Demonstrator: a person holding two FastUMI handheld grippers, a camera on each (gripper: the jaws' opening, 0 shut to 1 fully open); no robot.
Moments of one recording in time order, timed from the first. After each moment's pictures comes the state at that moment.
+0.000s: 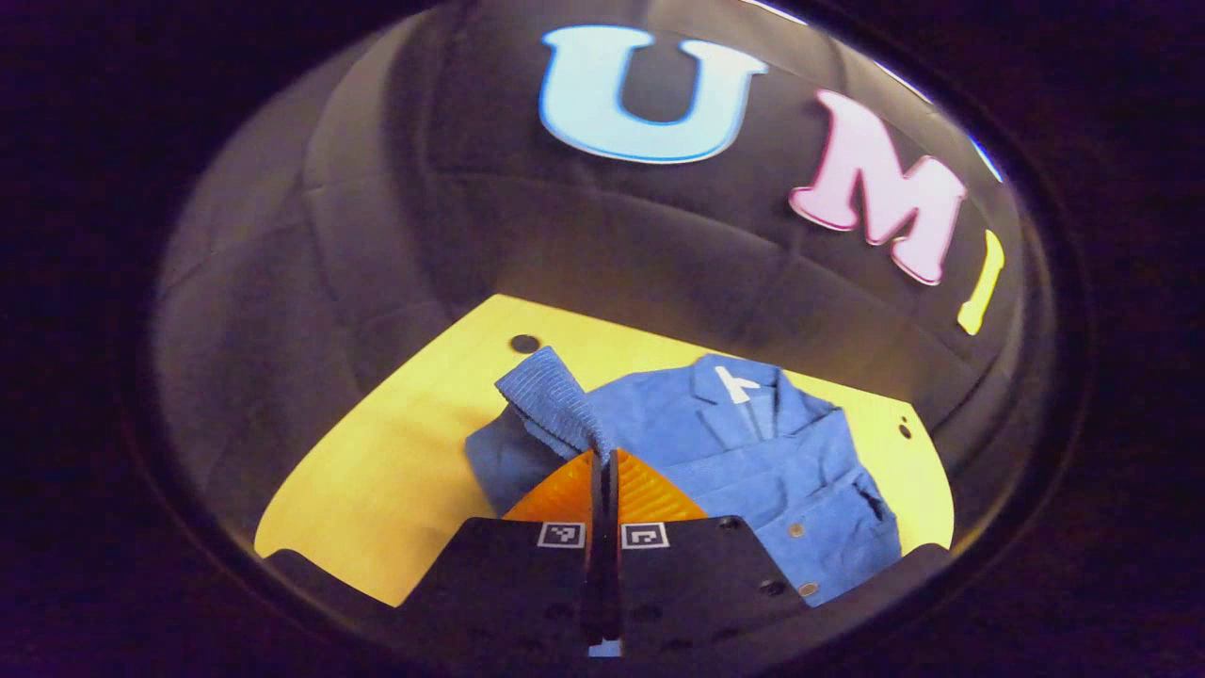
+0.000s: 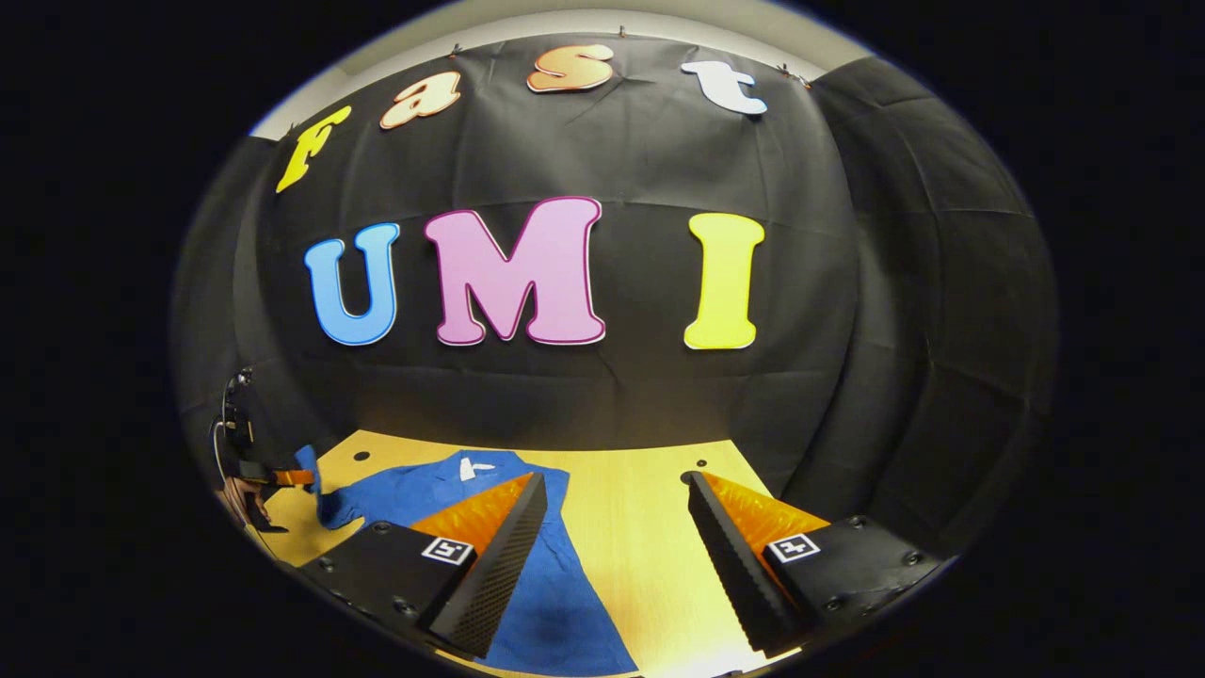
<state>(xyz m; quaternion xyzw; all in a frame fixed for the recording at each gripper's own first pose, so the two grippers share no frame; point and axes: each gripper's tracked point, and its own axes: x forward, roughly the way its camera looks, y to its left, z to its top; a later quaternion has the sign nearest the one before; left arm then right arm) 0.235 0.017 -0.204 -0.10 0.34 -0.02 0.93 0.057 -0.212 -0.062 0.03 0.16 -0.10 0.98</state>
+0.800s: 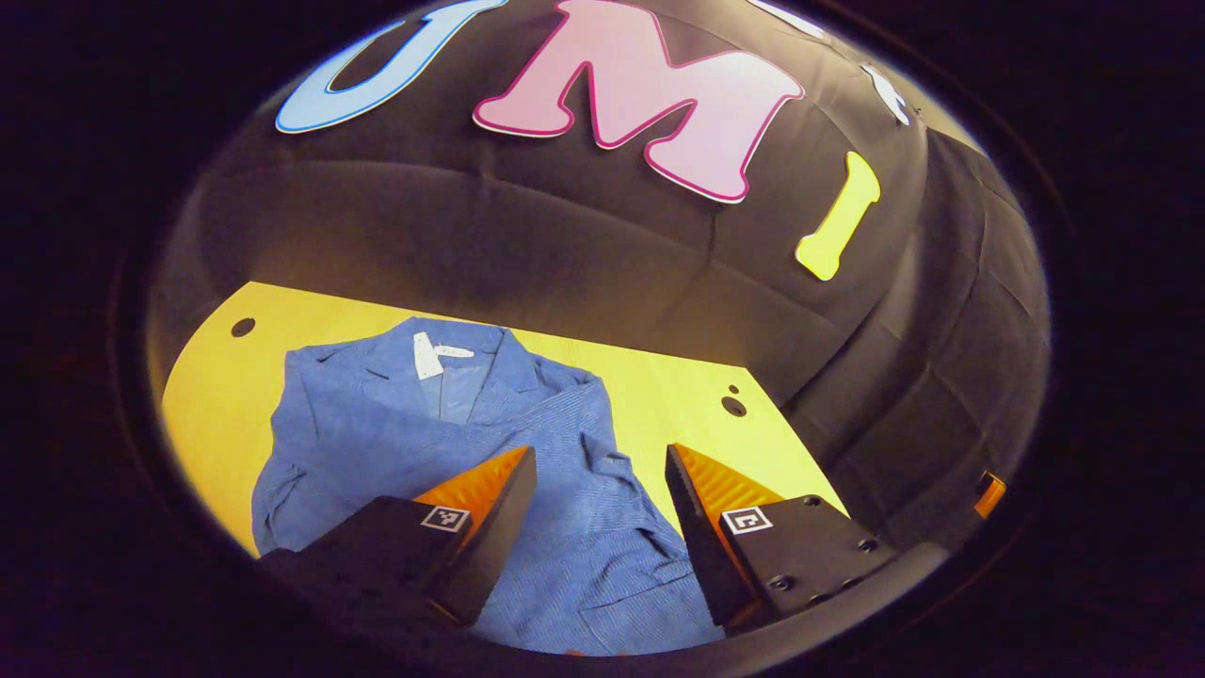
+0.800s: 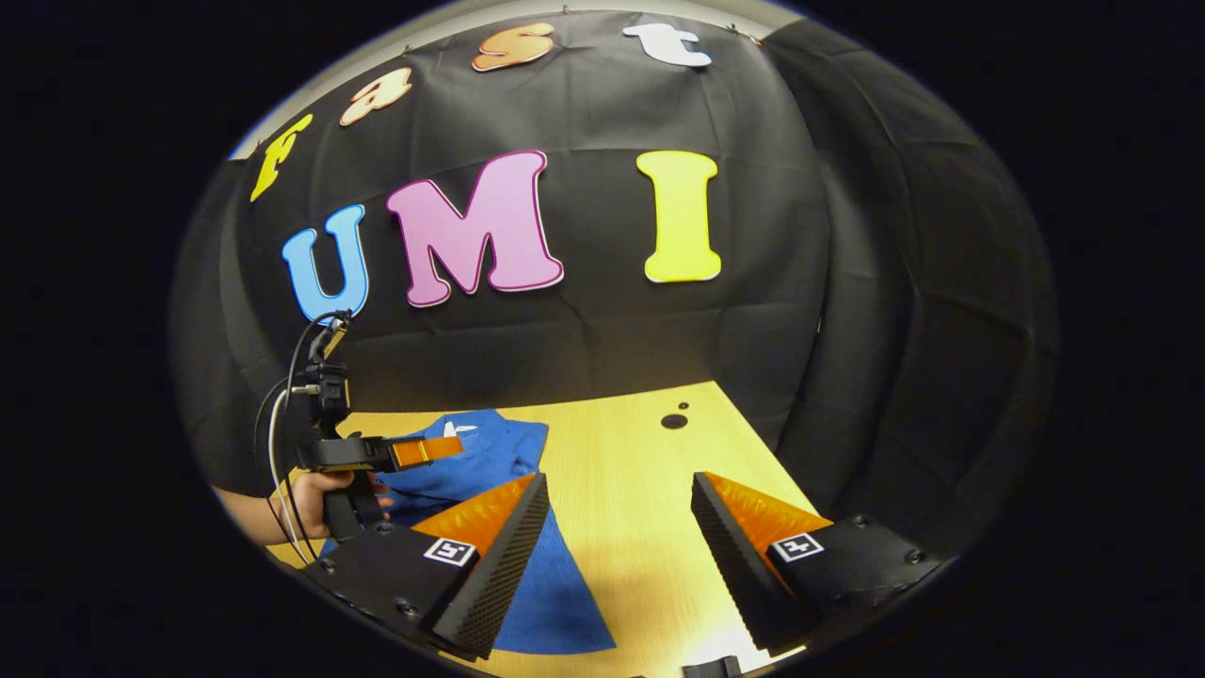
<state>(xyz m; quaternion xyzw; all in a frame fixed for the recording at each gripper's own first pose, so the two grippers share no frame) 0.247 -0.199 -0.208 -0.12 0.37 -0.15 0.91 0.012 -0.250 -0.147 0.08 0.24 -0.11 0.96</state>
